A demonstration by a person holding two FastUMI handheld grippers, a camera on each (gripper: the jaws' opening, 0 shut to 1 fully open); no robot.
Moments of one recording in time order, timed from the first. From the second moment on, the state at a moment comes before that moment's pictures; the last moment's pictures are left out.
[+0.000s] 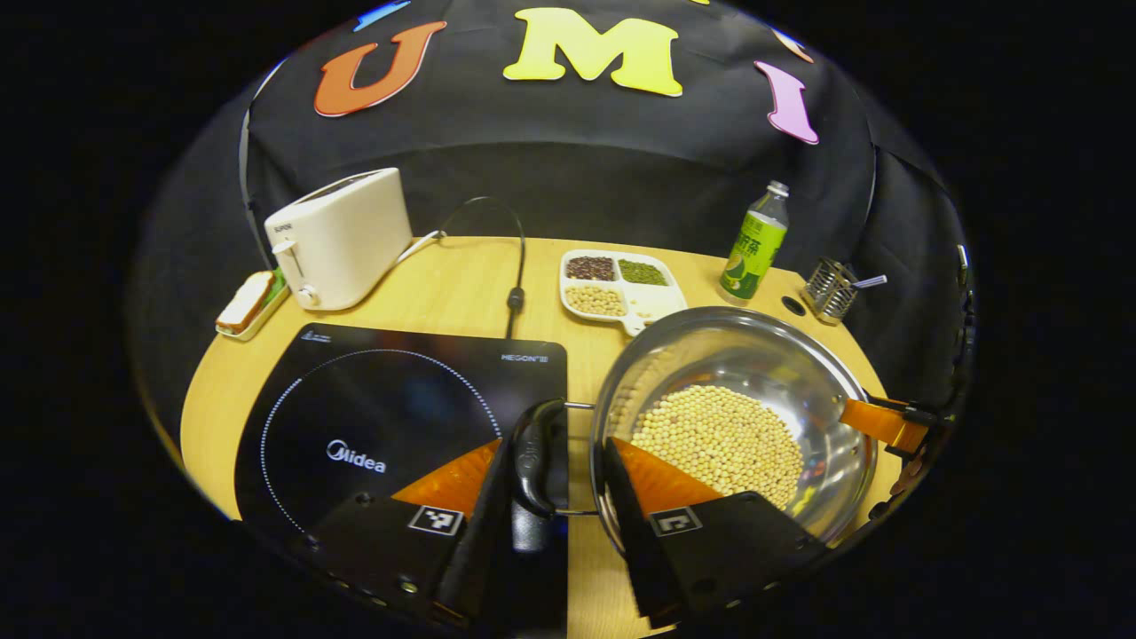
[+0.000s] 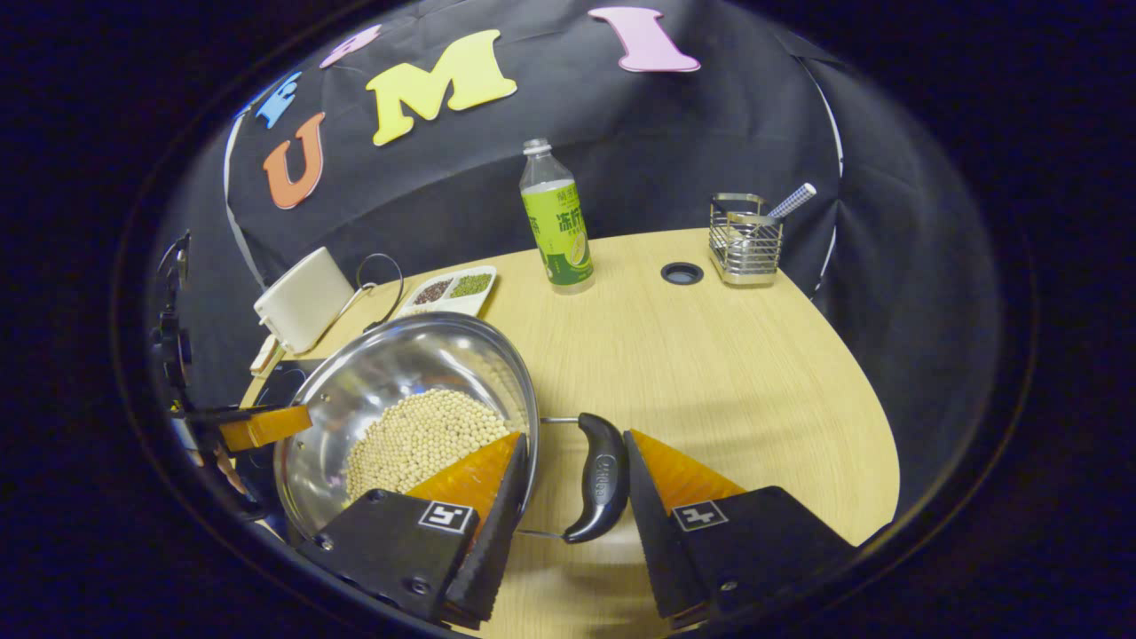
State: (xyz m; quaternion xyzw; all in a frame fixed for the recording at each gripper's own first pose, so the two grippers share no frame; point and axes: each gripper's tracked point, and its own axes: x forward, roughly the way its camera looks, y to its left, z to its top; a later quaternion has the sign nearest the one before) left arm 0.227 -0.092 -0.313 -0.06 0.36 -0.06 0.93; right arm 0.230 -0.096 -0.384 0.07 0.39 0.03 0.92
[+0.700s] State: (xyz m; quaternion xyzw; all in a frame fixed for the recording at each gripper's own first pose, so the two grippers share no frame) left arm 0.187 -0.089 -0.285 -0.03 0.34 -0.08 0.94; right arm 0.184 -0.094 -0.366 0.10 0.44 0.01 0.89
